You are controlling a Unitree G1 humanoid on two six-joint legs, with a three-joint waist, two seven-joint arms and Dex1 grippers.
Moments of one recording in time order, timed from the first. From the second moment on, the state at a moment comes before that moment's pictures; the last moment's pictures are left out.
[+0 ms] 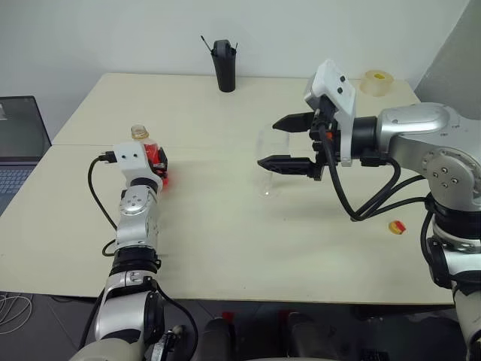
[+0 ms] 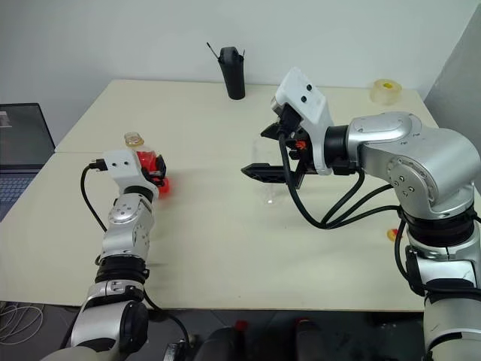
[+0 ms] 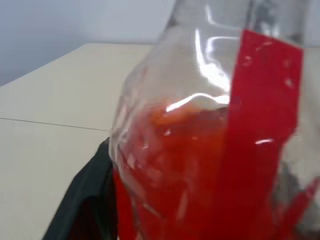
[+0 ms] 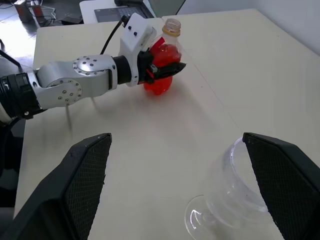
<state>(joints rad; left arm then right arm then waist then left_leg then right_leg) -0.61 0.32 0.28 0.57 -0.13 0.00 -0.02 -1.03 -0.64 0.12 -0.39 0.65 1.21 0.74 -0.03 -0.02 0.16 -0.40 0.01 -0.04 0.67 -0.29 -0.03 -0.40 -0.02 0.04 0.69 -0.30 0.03</state>
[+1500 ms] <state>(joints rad) -1.16 0.34 -0.08 1.00 0.10 -0.38 -0.49 0.04 -0.43 -0.09 -0.83 0.33 0.43 0.39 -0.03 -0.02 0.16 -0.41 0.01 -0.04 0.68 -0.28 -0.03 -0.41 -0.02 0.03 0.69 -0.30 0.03</state>
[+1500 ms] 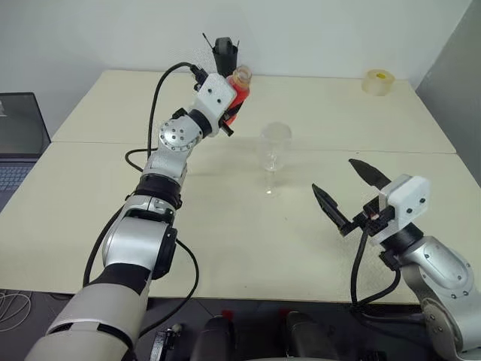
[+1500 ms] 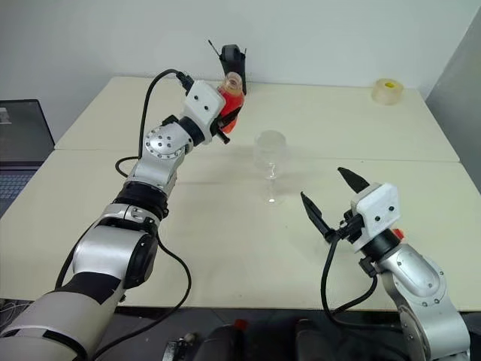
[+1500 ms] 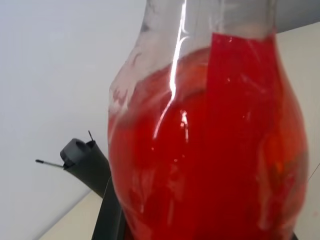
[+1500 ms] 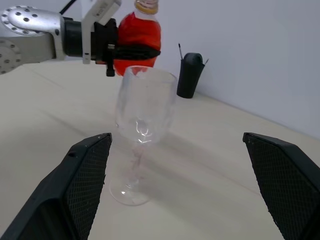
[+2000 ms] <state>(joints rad) -1.17 0.38 -0.14 1.03 0.20 -0.51 -0.51 0.05 -0.39 -0.04 -0.81 0.33 0.35 0.39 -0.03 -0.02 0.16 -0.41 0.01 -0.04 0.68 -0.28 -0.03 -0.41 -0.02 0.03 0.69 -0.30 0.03</state>
